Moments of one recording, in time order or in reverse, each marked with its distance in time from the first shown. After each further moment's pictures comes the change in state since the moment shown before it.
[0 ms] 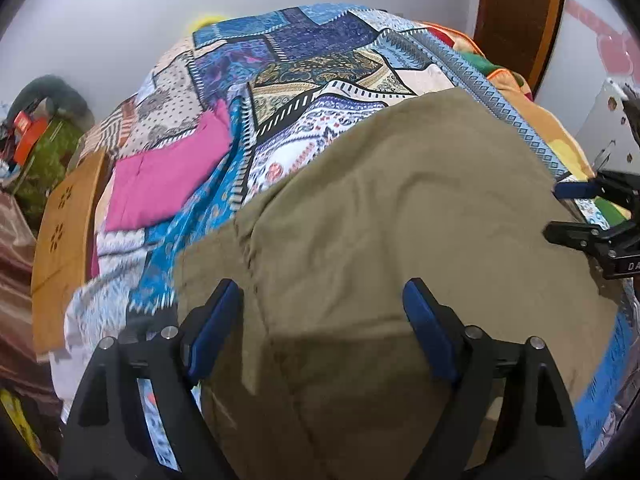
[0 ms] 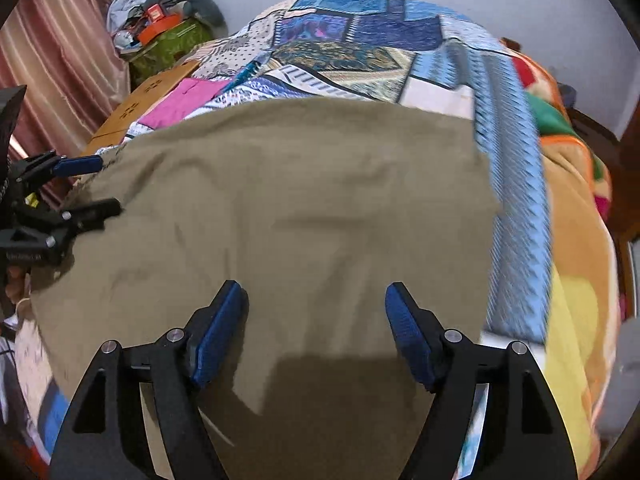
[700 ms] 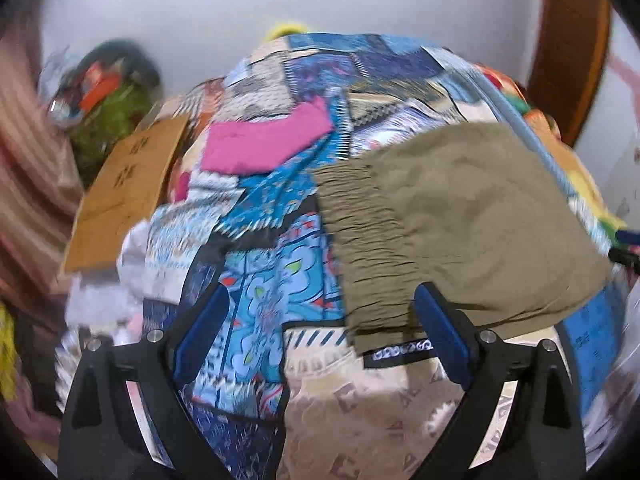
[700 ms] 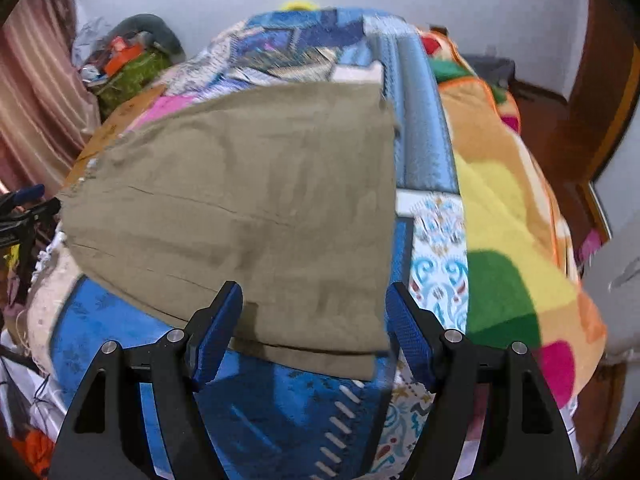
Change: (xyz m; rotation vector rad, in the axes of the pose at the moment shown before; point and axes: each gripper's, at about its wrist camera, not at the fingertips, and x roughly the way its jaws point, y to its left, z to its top) left arm -0.086 0.049 -0.081 -0.241 -0.090 0.117; right arm -0.072 -0.001 -0.074 0.133 -0.086 -0.095
